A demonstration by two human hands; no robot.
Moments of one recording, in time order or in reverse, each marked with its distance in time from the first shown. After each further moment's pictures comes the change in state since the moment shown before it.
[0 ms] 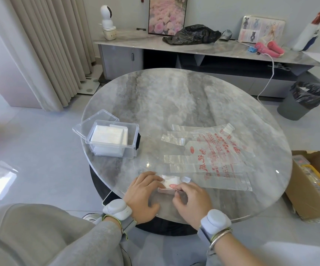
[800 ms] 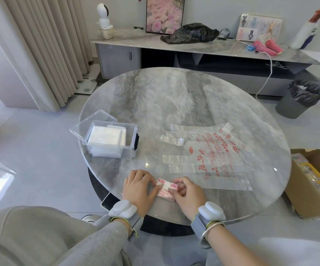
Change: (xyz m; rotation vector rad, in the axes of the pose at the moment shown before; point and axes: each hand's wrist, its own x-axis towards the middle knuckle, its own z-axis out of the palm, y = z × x) left_hand 0.011 -0.004 0.021 0.099 0.240 -0.291; right_hand 0.017 0.002 0.014 0.186 -0.128 0.331
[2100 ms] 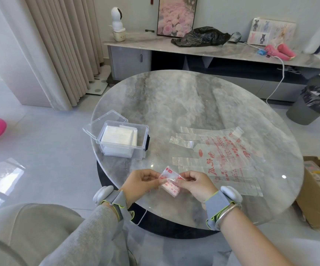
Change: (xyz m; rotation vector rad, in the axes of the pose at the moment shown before) left_hand 0.026 0.006 -0.071 -0.885 -0.483 -0.508; right_hand 0.017 -0.048 -0.028 0.531 -0.230 0.259
